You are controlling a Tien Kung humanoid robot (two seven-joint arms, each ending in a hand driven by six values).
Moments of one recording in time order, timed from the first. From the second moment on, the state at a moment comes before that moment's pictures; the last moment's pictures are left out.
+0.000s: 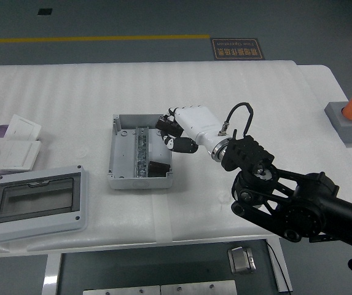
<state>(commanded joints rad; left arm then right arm) -0.01 0.26 -0.22 -0.23 0.53 0.08 -0.01 0.70 -0.21 0.47 1.32 -1.95 -0.19 -0.39</state>
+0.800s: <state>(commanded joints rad) 0.00 0.26 -0.21 -0.24 0.54 0.07 0.03 0.64 -0.18 0.50 1.29 -1.94 -0.22 -0.38</state>
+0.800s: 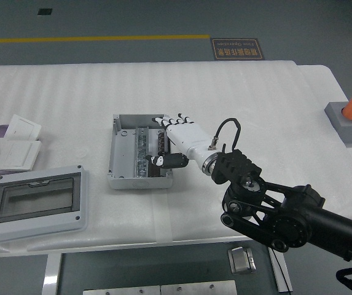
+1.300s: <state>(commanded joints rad) 0.01 0.26 -0.22 -0.24 0.55 0.07 0.03 0.51 -0.41 0.79 1.23 -1.88 -0.16 -0.39</state>
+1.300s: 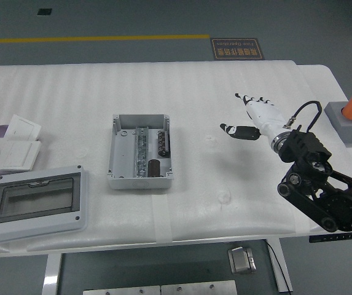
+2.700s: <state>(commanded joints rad) 0.04 0.25 -0.19 -0.24 0.54 0.07 0.04 0.30 -0.42 1.07 1.32 -1.91 -0.18 -0.35</state>
